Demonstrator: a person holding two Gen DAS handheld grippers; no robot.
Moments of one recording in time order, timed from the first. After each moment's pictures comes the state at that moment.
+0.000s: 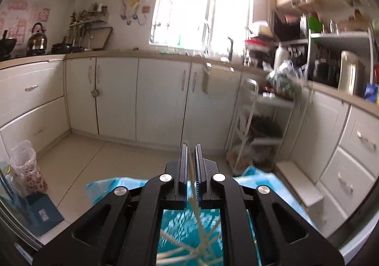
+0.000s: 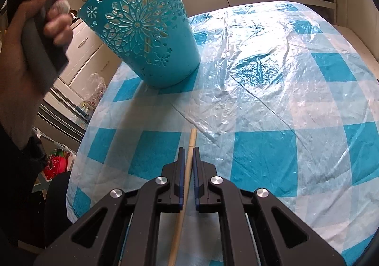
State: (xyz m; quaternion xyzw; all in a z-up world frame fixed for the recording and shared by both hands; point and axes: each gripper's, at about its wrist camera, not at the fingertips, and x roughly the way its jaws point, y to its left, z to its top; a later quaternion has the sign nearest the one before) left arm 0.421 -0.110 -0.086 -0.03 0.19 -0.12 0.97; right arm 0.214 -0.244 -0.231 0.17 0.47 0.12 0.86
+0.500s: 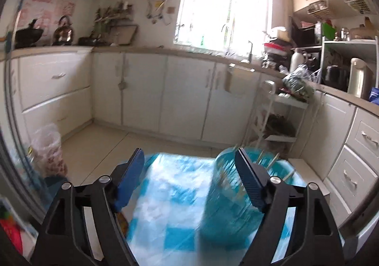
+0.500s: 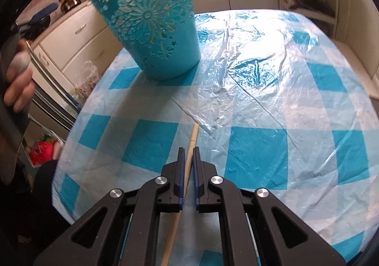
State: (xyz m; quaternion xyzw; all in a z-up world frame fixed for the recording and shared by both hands) left arm 0.333 -0.025 -0.111 -0.06 0.19 -0.06 0.98; right arm 0.205 -0.227 -0.226 0.08 0.48 0.10 0.87
